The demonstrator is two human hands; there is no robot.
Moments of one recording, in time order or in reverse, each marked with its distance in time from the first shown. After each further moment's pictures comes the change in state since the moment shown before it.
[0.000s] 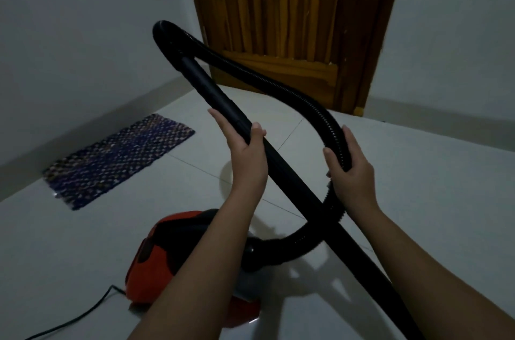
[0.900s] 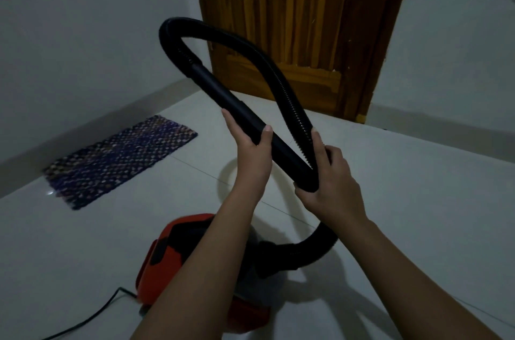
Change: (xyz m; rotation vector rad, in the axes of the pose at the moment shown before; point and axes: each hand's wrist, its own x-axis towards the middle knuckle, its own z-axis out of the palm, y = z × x) left_hand 0.016 -0.004 -0.014 -0.057 -0.089 -0.076; right_hand -0.021 -0.027 0.026 -0.668 -0.176 -0.325
